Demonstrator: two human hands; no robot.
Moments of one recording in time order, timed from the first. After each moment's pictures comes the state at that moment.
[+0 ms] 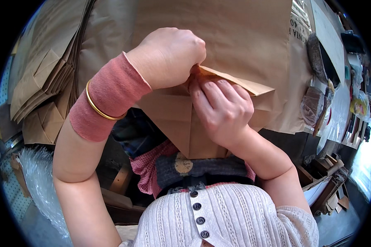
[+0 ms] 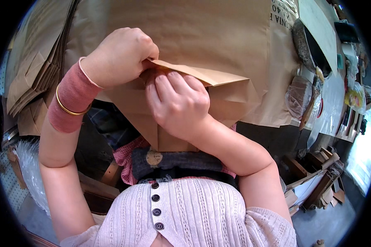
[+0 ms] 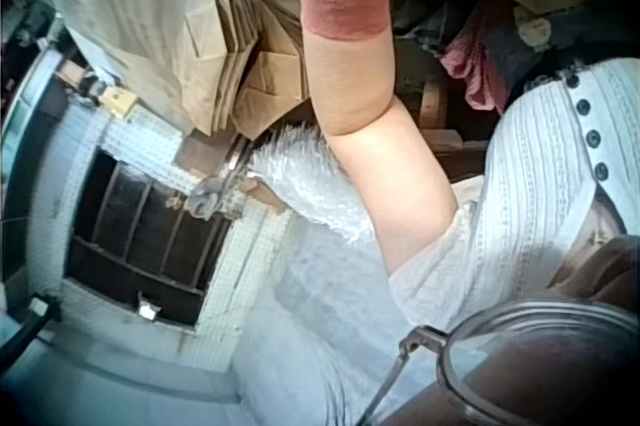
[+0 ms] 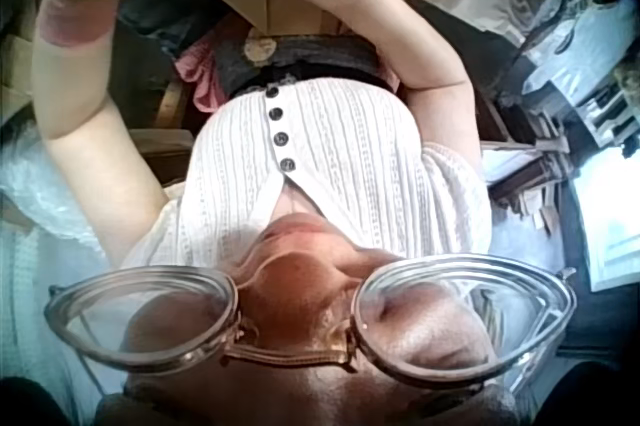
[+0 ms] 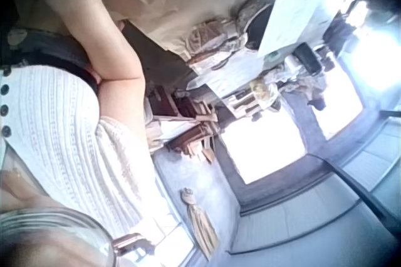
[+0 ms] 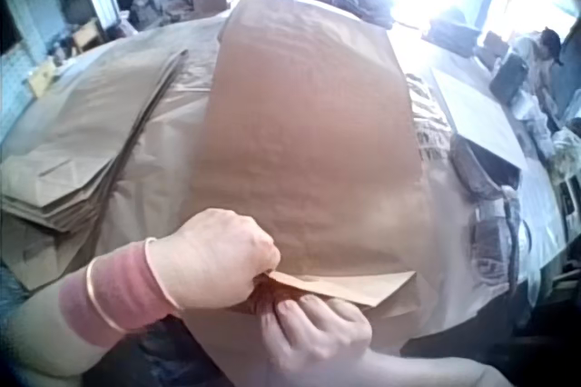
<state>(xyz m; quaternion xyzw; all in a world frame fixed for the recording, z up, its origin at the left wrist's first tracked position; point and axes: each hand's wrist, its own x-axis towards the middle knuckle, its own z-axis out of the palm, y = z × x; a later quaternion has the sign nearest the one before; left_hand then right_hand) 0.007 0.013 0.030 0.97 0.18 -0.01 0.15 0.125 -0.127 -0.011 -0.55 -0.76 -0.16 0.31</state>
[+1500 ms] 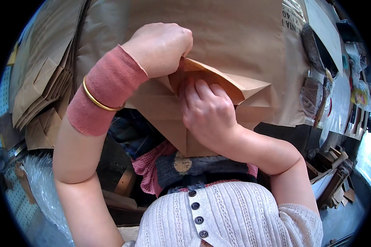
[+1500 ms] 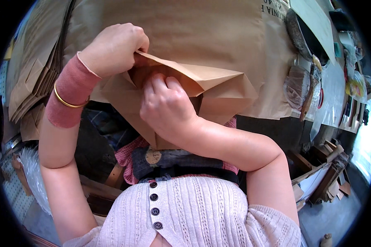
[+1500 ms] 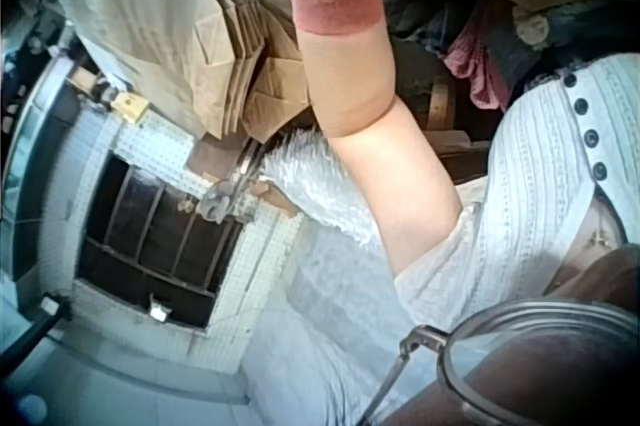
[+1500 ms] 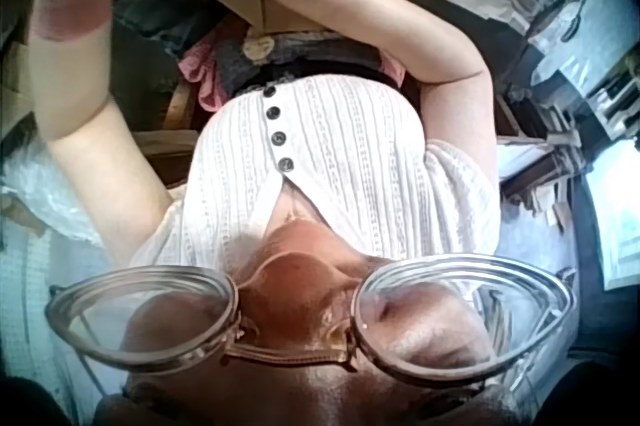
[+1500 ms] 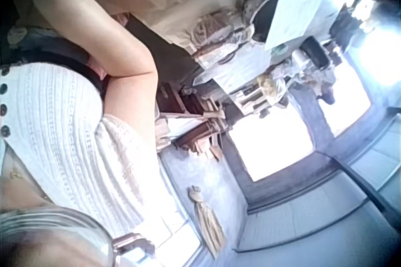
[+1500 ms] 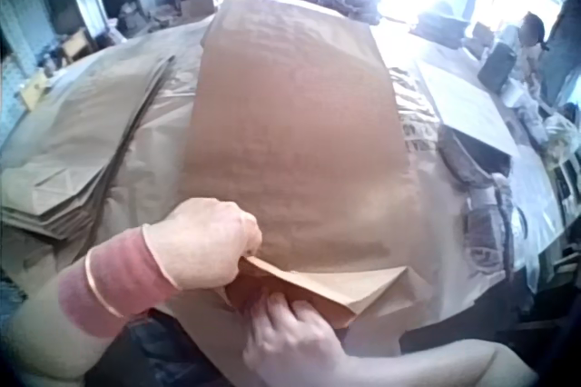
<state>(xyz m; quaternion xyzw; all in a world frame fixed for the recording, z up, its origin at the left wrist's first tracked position) 0.015 0.022 0.036 0.96 0.22 -0.07 0.14 0.112 -0.146 -0.003 -0.56 -0.82 -0.06 0.08</state>
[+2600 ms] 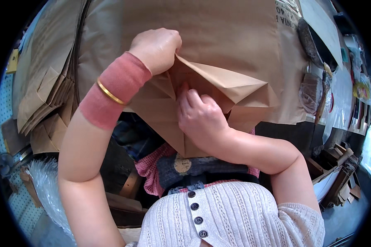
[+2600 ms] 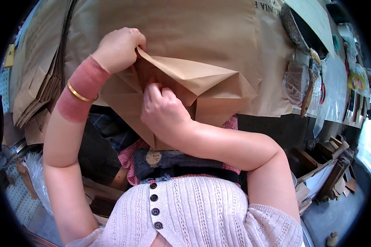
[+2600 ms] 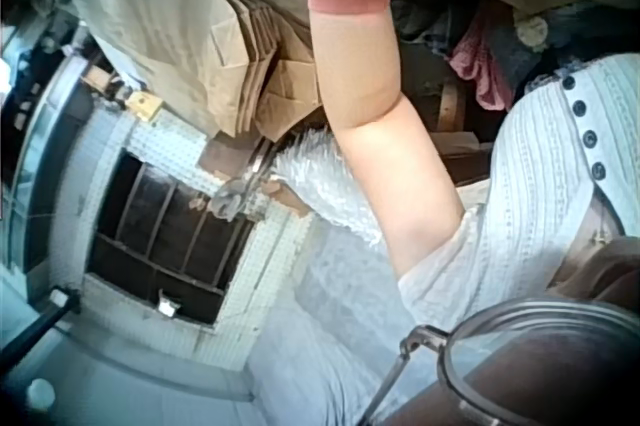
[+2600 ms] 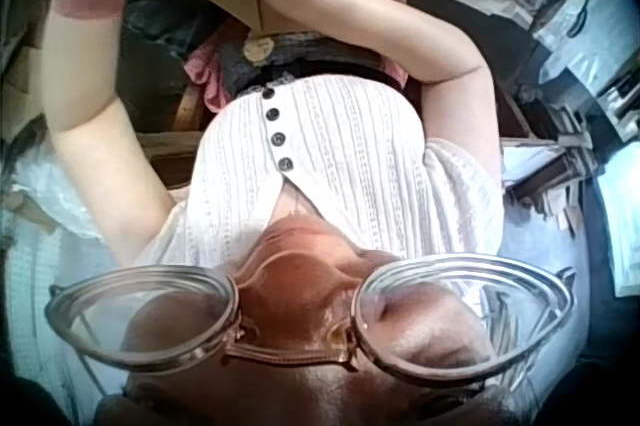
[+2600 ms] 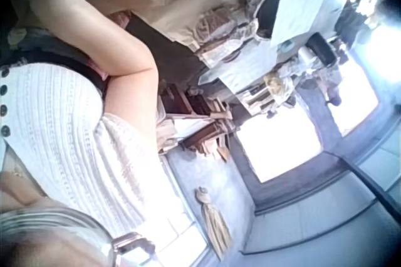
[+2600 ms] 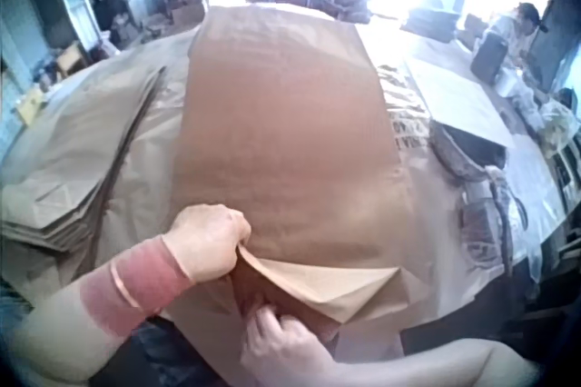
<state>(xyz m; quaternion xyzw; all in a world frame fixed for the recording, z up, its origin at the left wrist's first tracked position) 0.027 0.032 0.013 0.92 0.33 -0.11 0.16 0.111 -0.157 -0.008 -0.55 -0.83 -0.09 -0.03</state>
